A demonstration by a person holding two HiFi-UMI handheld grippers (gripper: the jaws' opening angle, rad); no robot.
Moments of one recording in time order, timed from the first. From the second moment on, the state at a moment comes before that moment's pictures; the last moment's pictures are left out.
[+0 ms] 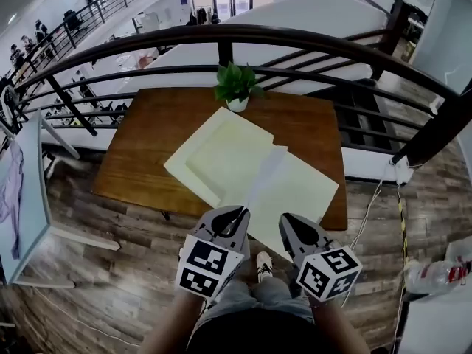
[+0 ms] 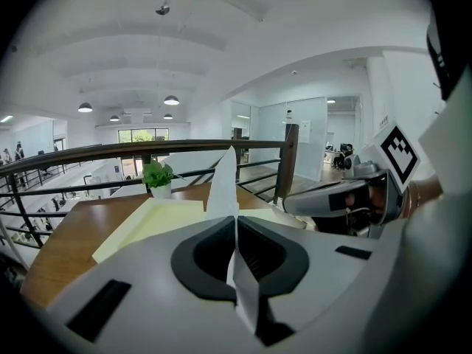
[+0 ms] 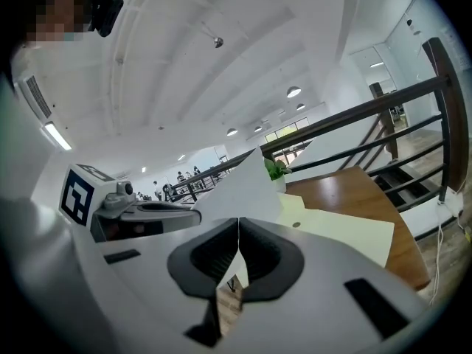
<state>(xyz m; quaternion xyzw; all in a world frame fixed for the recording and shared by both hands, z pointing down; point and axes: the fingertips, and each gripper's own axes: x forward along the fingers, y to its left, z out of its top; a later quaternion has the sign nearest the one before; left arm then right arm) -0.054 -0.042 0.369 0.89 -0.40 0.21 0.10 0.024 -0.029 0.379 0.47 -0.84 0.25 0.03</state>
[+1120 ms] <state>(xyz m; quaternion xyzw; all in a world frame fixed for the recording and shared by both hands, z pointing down) -0.034 -0.133 0.404 0.84 -0.40 0.37 0.02 0.053 -0.118 0.406 0.44 -0.85 0.29 0.06</state>
